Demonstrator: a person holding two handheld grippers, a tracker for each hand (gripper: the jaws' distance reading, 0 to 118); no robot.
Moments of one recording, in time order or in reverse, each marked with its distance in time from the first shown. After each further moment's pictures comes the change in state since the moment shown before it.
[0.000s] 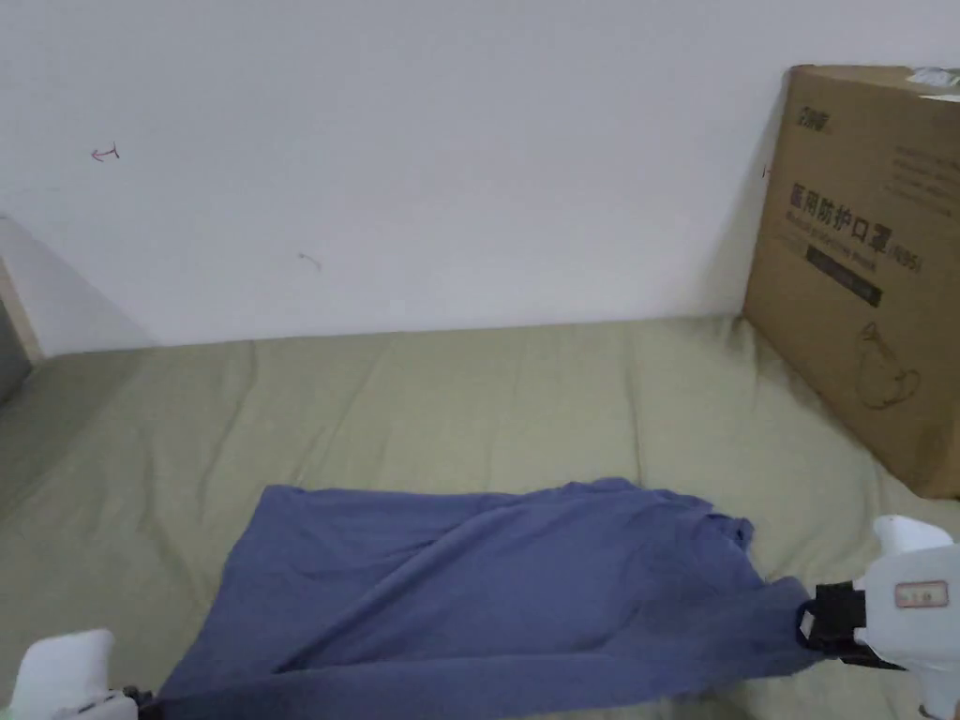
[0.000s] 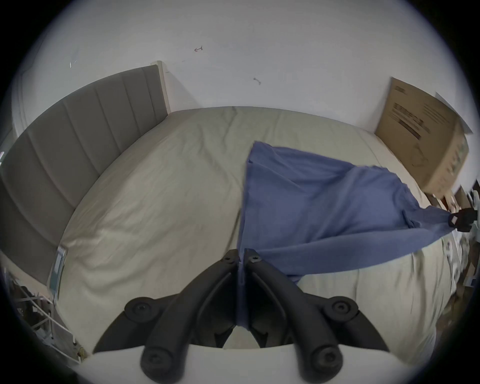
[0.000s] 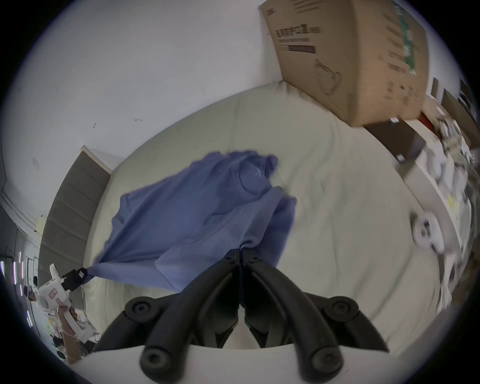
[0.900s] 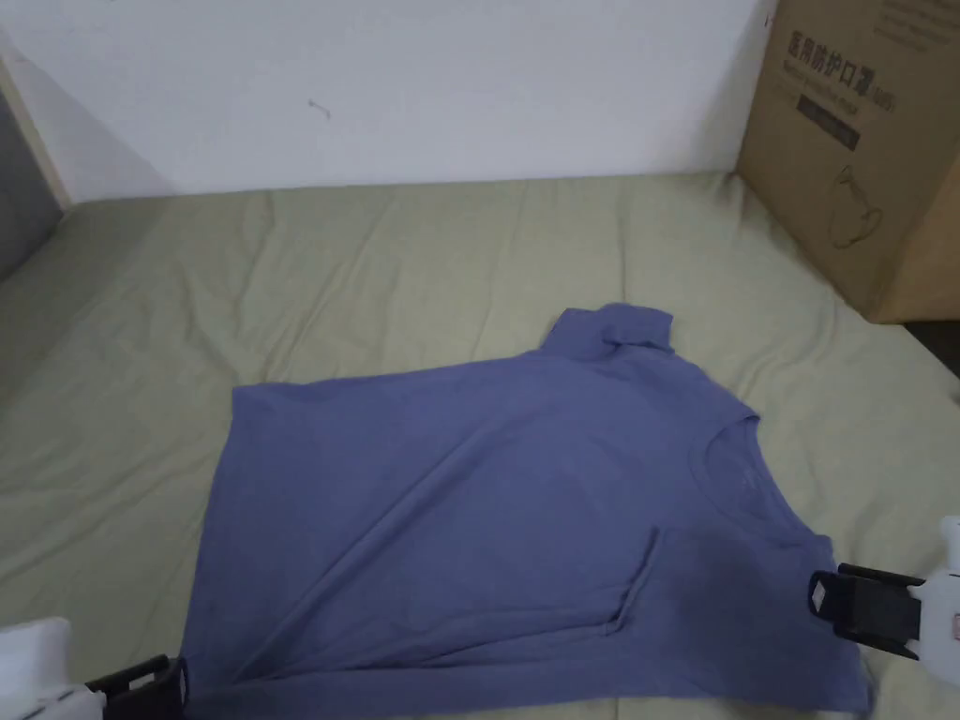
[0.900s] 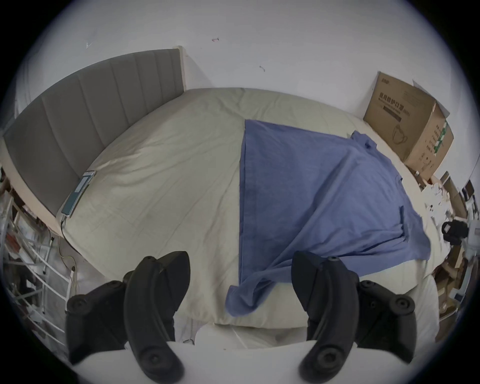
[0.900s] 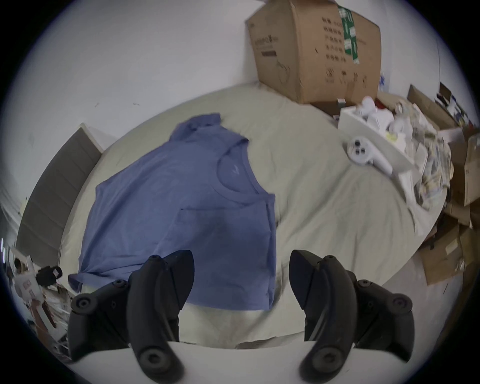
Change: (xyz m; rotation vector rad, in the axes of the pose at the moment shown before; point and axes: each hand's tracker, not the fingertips) left arm -0.046 -0.146 0.135 -0.052 -0.019 0.075; right arm 0.028 -0.181 0.109 0.089 -0.110 0.096
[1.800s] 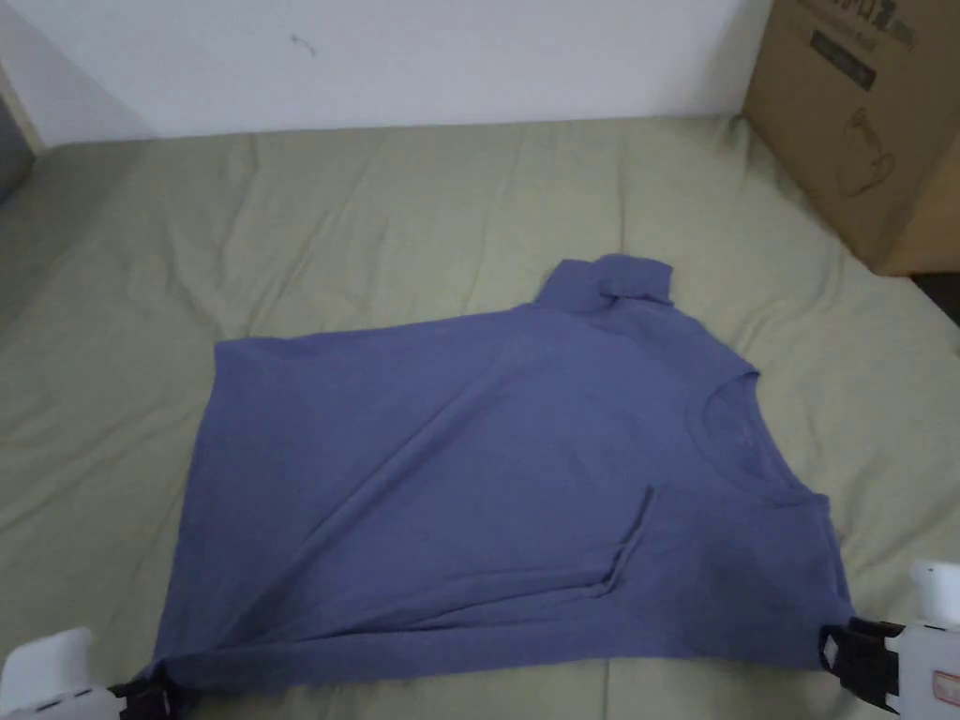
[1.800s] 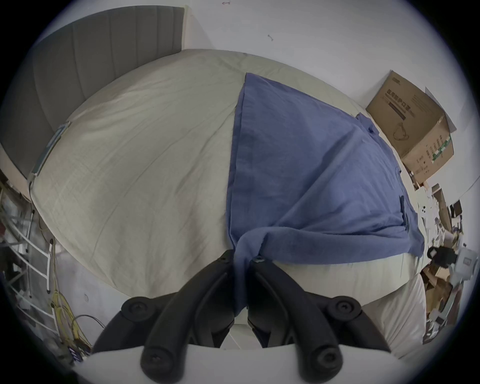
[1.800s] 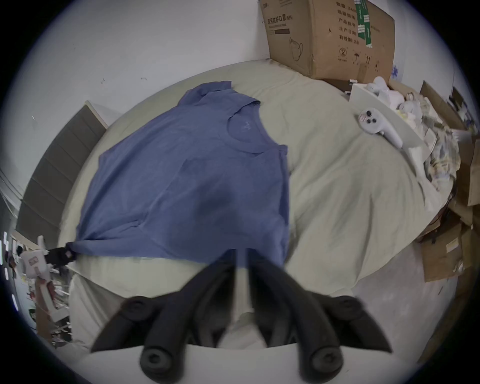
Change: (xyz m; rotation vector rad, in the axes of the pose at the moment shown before) left arm -0.006 -0.030 -0.061 -0.187 -0.089 0.075; right arm 0.002 -0.043 -0.018 -0.151 -0.021 0.033
